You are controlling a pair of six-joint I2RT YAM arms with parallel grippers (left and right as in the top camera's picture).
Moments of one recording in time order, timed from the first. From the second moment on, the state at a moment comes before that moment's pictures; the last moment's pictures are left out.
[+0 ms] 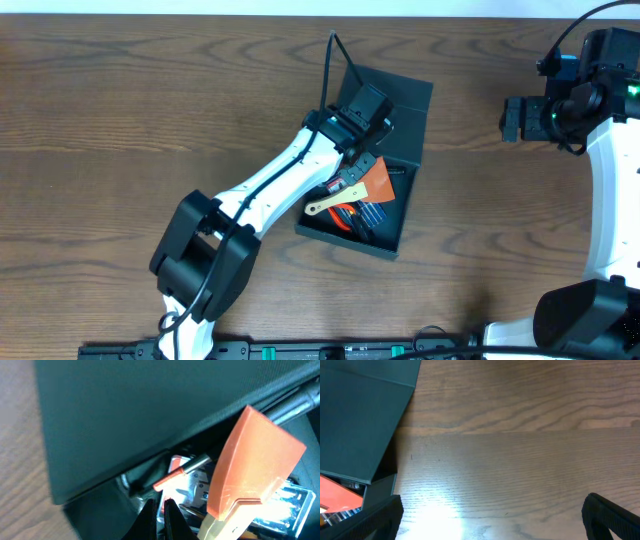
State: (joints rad) left arm -0.71 2.01 1.60 -0.84 -0.06 0.11; right arm -0.23 1.63 1.63 -1.16 -0.05 -0.14
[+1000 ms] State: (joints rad) left arm -0.81 2.04 1.60 -0.84 -0.03 0.11; right arm -0.23 1.63 1.59 -1.20 -0.10 -0.14
